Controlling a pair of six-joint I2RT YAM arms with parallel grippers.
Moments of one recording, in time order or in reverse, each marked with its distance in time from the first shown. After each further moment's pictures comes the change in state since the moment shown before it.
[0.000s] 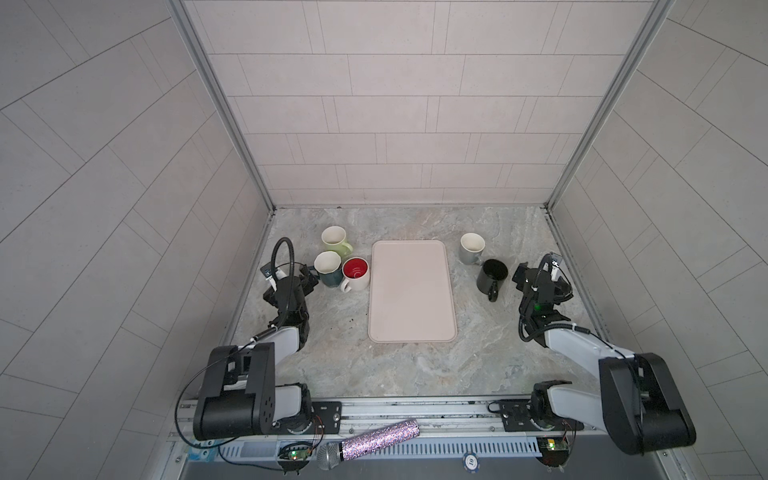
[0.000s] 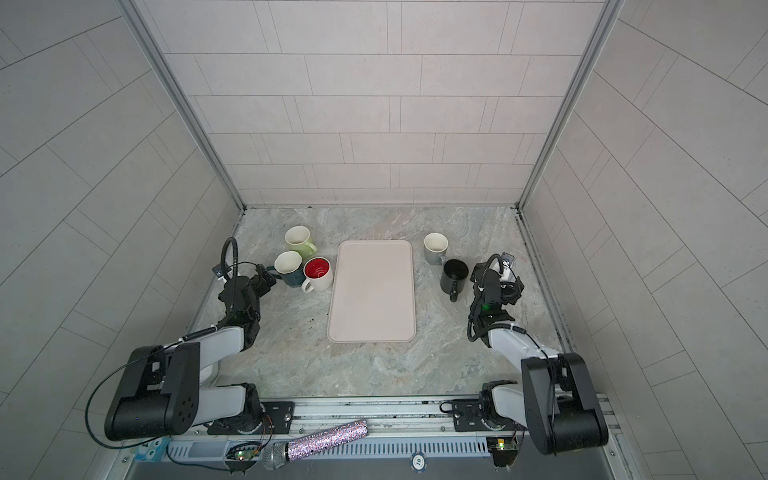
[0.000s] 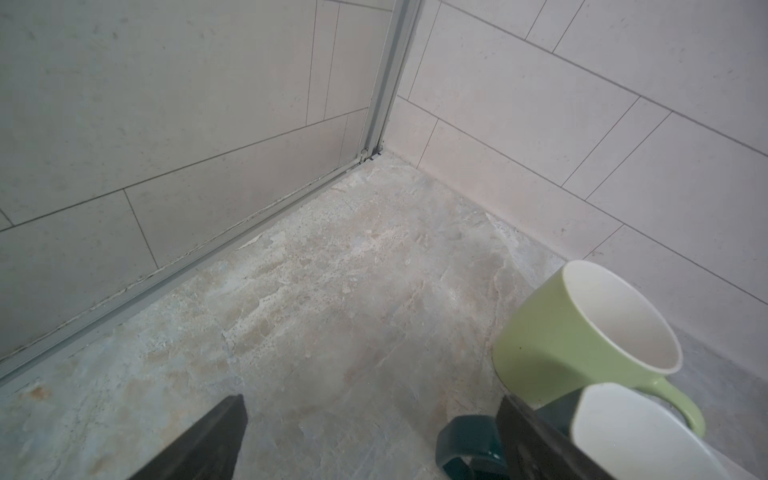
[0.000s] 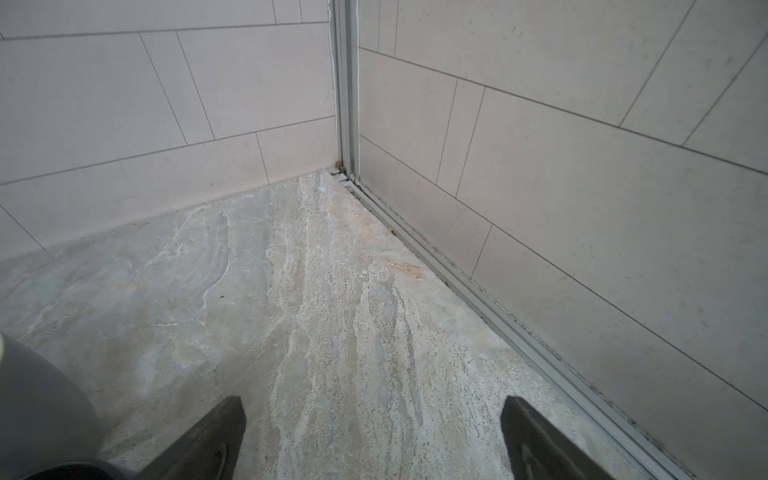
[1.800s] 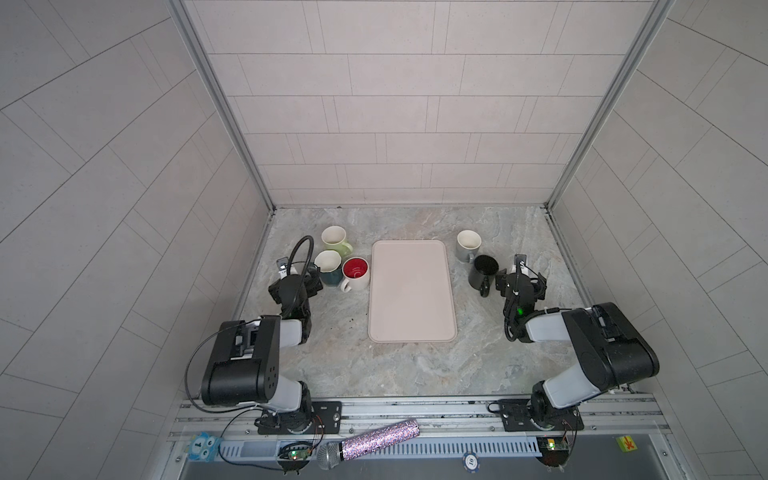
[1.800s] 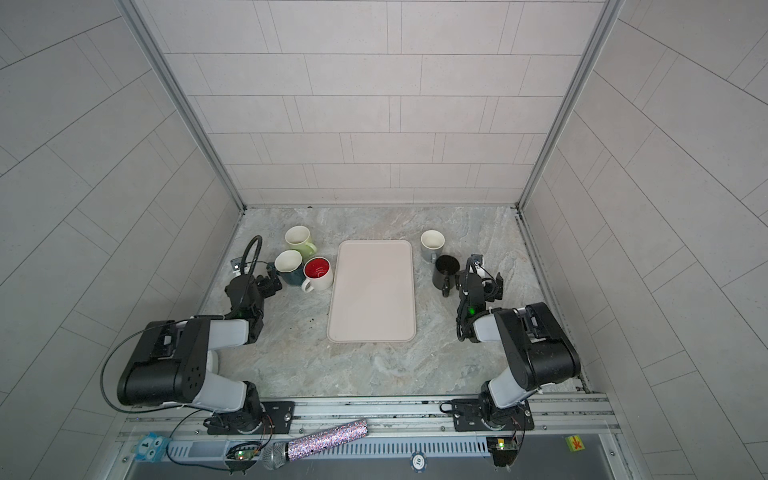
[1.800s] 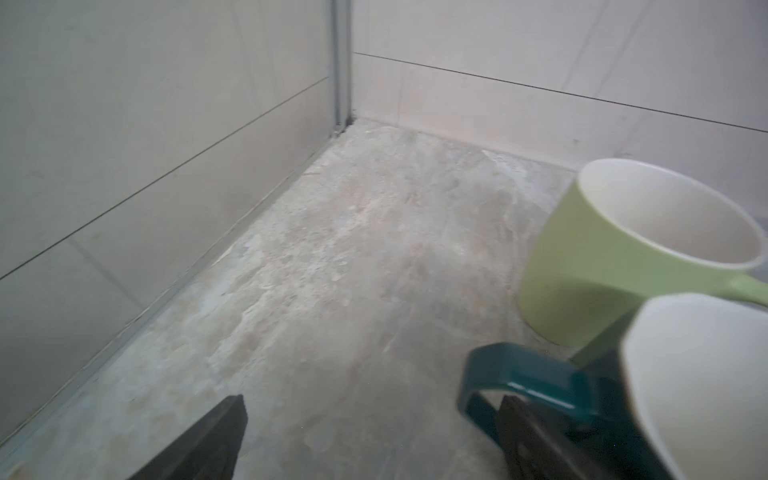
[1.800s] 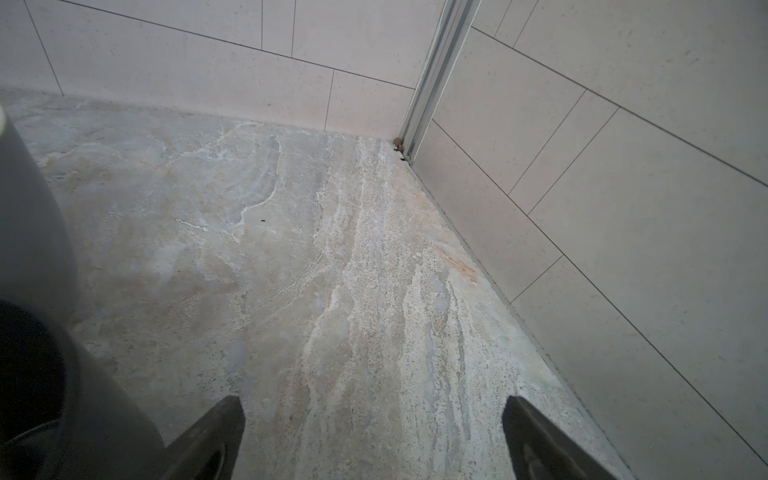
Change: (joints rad) left arm -0.015 0.210 0.049 0.093 0.121 0.280; right arm 0.094 0.290 -0.034 0.342 -0.013 -0.280
